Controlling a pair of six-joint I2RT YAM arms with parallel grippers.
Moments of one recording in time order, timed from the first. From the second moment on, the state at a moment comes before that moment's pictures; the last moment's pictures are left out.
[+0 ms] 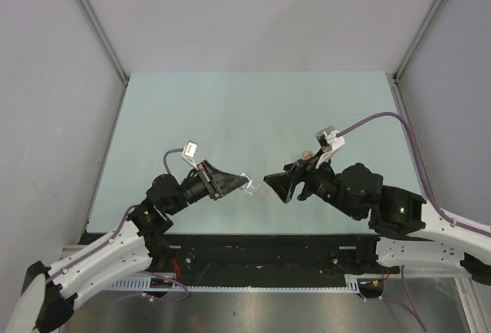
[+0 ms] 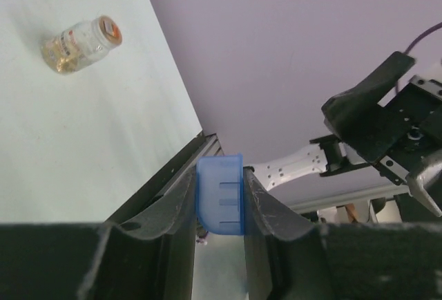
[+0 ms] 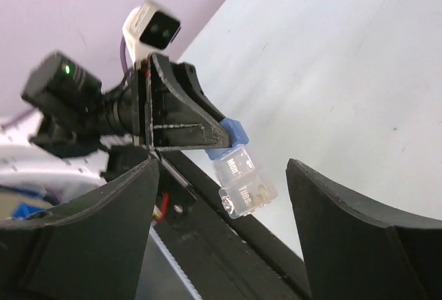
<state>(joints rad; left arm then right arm) -0.79 0.63 0.35 0.28 0.22 -1.13 1.28 0.80 1.01 -0.36 0.39 0.53</state>
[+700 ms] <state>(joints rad) -0.79 0.68 0.44 0.36 0.12 -1.25 1.03 0.70 0.73 -0.14 0.18 1.04</state>
